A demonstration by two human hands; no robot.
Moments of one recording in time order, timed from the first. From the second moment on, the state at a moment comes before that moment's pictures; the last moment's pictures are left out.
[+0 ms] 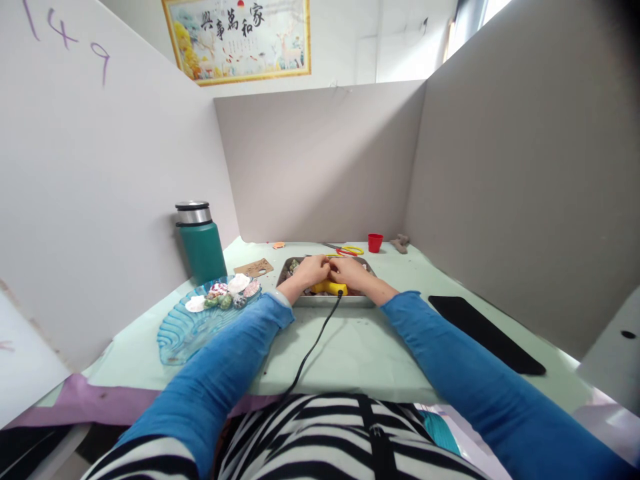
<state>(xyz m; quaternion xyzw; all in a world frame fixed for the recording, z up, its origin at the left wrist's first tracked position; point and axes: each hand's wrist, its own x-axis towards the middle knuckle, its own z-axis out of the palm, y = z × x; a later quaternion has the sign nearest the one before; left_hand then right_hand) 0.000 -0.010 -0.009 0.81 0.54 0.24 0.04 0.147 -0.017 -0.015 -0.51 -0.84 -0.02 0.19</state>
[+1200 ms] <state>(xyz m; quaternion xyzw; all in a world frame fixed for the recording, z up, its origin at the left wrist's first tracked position) 0.001 -0.013 -0.004 0.77 0.57 0.28 0.08 0.148 -0.027 -0.009 -0.56 -0.80 -0.04 0.22</state>
